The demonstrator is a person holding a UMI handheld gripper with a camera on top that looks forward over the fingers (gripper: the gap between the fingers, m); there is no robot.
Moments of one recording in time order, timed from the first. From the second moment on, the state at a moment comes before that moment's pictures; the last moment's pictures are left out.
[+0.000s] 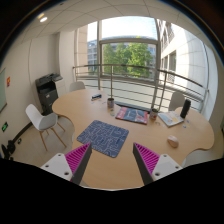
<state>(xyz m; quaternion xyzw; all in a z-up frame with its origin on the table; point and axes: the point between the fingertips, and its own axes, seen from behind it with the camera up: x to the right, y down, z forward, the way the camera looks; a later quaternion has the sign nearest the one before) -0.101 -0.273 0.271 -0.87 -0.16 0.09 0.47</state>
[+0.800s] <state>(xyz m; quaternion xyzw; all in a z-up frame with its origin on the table) 0.271 0.001 0.011 -0.91 -0.02 -0.04 0.42</state>
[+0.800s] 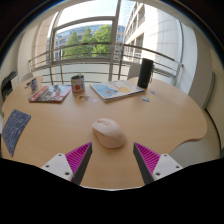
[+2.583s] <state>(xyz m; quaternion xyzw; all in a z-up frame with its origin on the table) -0.224 0.009 0.069 -0.88 0.04 -0.01 0.48</state>
